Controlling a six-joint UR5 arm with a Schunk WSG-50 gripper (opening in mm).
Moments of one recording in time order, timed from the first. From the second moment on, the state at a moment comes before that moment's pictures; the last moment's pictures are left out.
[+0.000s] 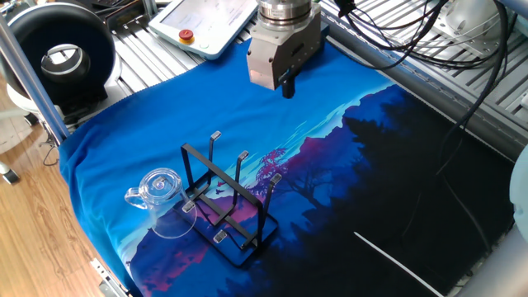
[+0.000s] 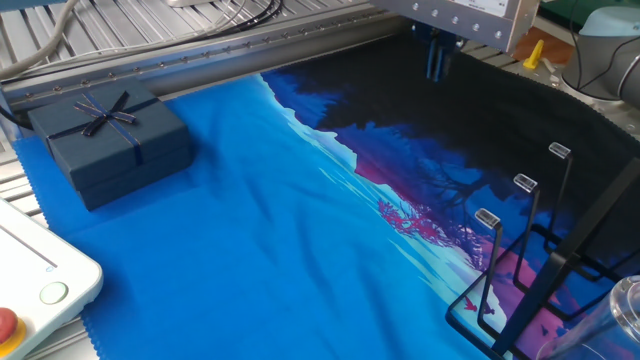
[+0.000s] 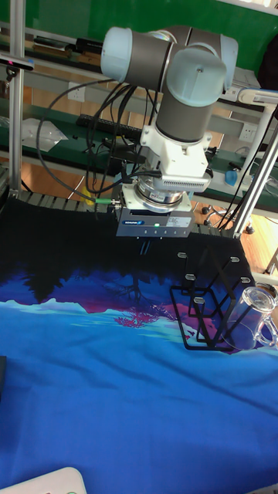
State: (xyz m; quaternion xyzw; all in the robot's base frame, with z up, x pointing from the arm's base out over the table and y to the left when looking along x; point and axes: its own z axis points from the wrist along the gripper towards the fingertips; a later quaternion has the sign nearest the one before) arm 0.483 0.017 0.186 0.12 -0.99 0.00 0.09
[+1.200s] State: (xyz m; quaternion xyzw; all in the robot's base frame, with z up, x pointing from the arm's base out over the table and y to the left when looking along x) arm 0.476 0.021 0.183 0.11 -0.99 -0.01 0.10
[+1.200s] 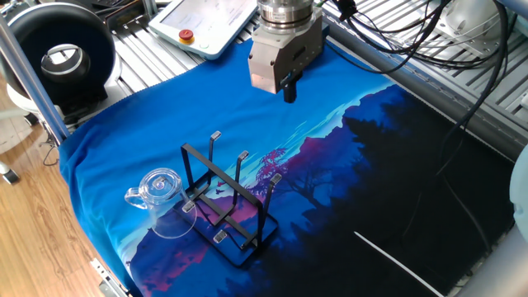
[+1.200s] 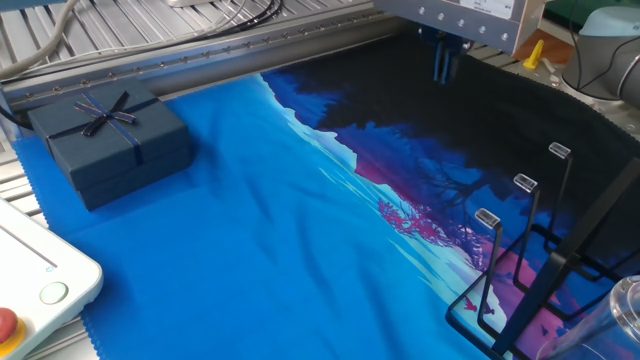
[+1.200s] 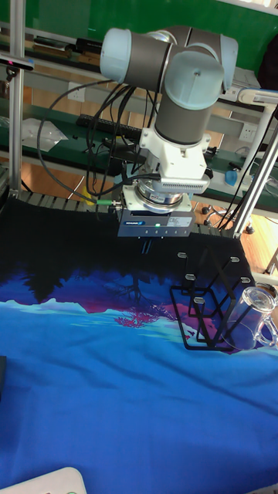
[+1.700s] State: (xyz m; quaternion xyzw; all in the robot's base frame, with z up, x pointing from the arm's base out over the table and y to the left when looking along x) arm 0.473 0.020 0.184 0.11 -0.99 -0.01 0.11
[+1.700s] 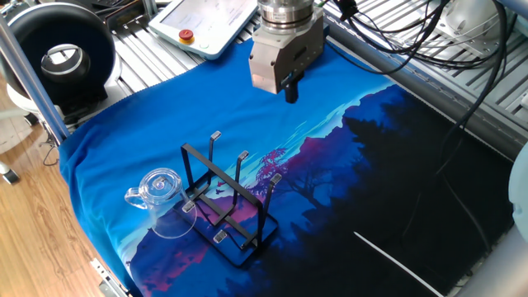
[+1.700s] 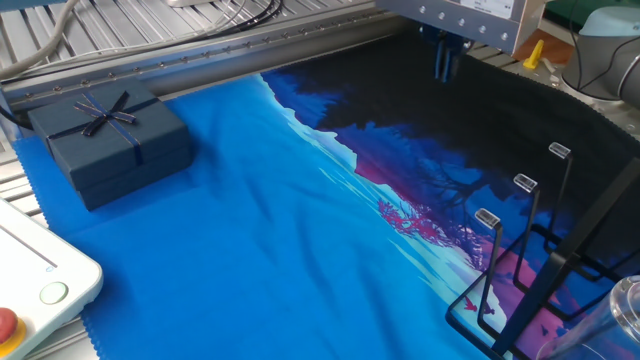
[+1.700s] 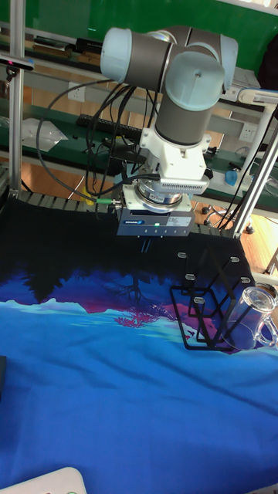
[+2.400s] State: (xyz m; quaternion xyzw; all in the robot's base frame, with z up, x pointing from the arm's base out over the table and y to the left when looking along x) arm 0.467 0.018 0.186 0.09 -0.99 0.00 0.12
